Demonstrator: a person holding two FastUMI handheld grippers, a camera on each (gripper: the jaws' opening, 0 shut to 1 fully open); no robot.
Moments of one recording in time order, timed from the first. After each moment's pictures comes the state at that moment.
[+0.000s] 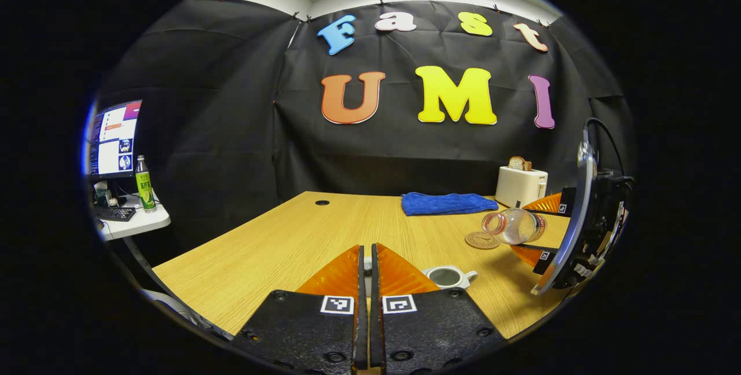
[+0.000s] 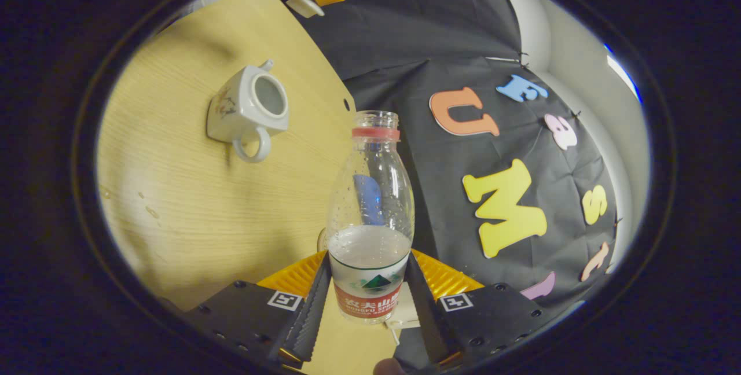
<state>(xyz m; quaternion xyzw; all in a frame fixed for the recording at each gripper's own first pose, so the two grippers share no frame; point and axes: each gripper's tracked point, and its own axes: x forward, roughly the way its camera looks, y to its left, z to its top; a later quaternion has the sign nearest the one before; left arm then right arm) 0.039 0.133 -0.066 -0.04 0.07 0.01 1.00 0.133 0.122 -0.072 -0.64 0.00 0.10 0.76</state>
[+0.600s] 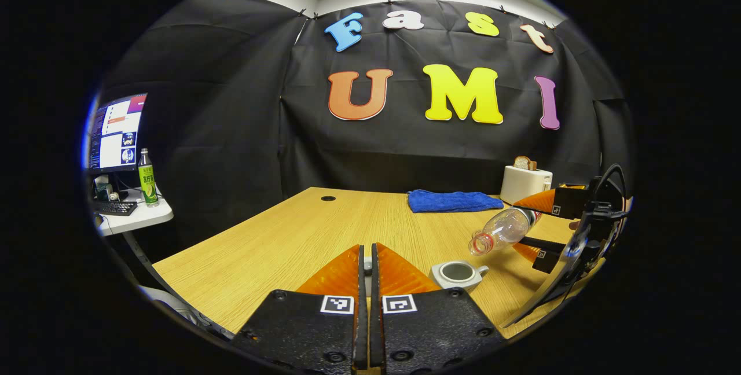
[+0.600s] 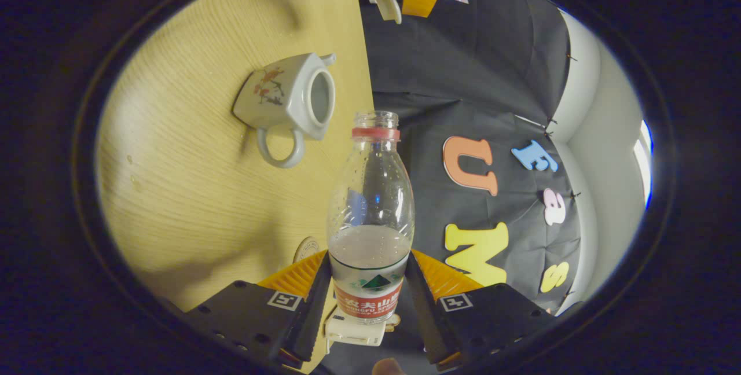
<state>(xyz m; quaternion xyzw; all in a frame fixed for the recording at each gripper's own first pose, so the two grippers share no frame) 0.037 0.143 -0.074 -0.04 0.07 0.01 1.00 0.140 0.160 -0.062 -0.75 -0.08 0.10 0.65</state>
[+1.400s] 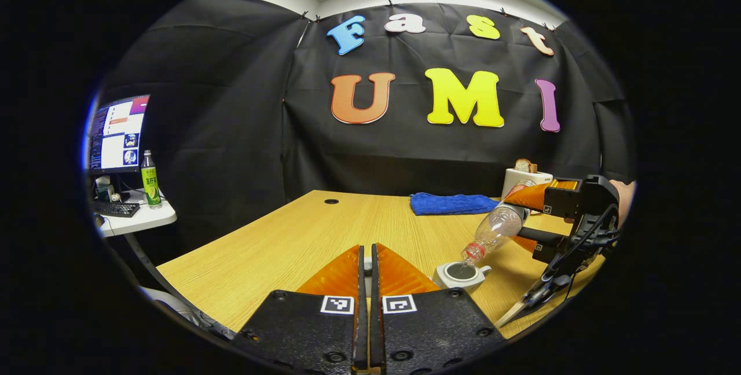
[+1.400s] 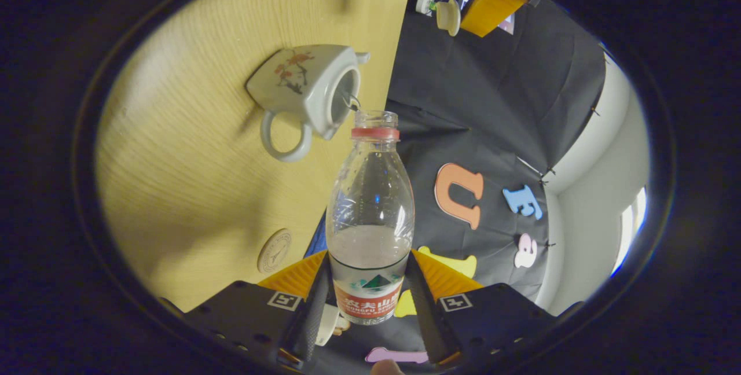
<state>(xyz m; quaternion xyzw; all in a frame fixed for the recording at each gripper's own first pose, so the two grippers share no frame) 0.031 0.152 -0.069 -0.04 0.06 0.02 1.00 0.144 0.173 -0.047 -0.82 -0.12 0.08 0.55</state>
